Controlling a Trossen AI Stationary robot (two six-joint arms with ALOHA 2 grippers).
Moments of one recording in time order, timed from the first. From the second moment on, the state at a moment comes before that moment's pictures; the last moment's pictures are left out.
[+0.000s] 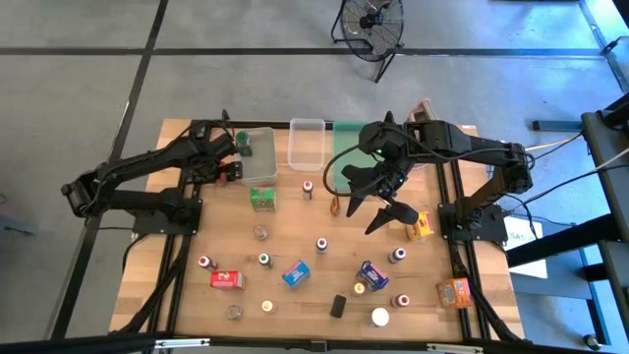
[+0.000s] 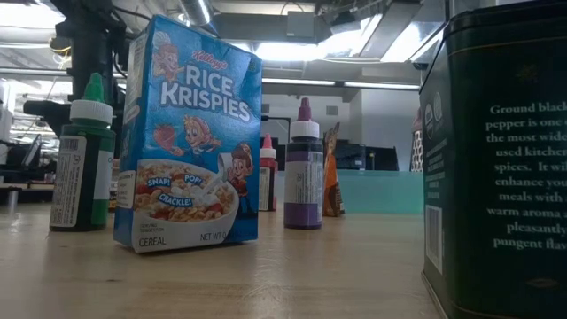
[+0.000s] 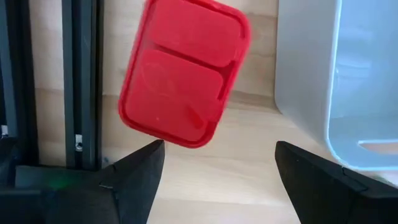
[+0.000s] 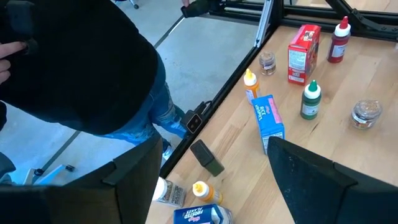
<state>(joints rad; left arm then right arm) 0.66 1.05 0.68 -1.05 -0.08 -1.06 0.00 1.59 1.88 -1.13 -0.76 -0.22</state>
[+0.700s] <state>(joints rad) 0.70 1.05 0.68 -1.05 -0.10 -1.01 0.00 1.59 1.88 -1.13 -0.76 -0.22</state>
